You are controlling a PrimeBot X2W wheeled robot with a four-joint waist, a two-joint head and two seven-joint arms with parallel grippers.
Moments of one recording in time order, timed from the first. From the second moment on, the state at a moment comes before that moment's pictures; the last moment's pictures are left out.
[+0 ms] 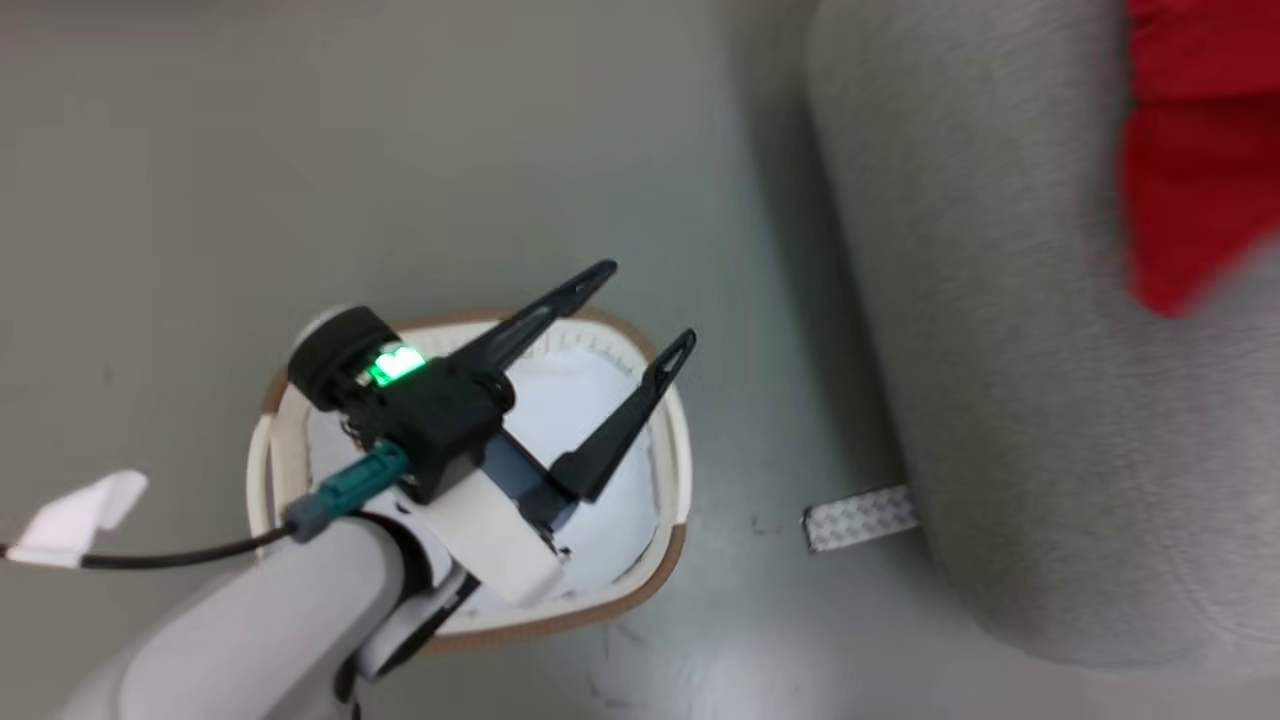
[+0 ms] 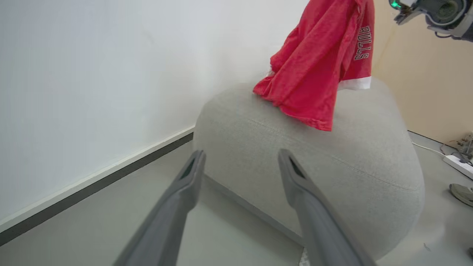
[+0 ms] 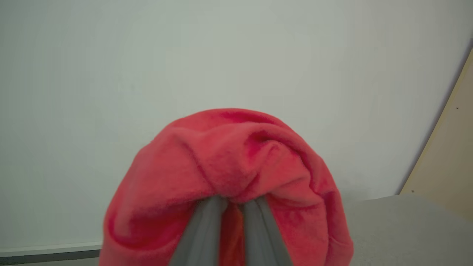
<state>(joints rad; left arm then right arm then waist) -0.72 0.56 -0.85 -0.15 -0.51 0.06 -0.10 -0.83 -0.55 -0.10 0.35 0.59 0.13 -0.12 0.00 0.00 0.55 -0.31</state>
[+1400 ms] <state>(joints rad) -0.46 0.54 -0.63 -0.02 -0.71 0.18 -0.26 -0.70 -0.70 0.18 0.41 0.57 0.13 0.17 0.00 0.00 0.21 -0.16</state>
